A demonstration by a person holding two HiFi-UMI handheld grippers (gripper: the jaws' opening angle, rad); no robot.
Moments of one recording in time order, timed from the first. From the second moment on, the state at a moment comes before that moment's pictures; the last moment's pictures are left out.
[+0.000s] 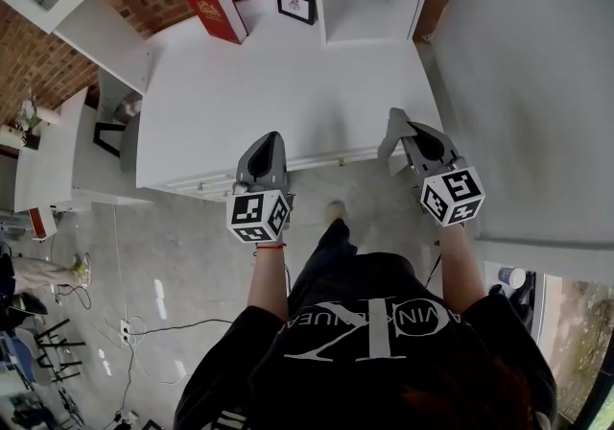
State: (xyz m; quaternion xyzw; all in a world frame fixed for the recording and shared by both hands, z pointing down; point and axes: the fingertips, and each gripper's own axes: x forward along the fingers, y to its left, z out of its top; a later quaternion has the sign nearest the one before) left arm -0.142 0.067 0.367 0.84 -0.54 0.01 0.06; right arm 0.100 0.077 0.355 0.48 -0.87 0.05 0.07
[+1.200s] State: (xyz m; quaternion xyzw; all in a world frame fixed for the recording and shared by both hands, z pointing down) left arm -0.107 -0.147 0.407 0.87 -0.49 0.04 0.09; right arm 0.070 -0.150 0.399 0.46 -0.88 0.09 0.11
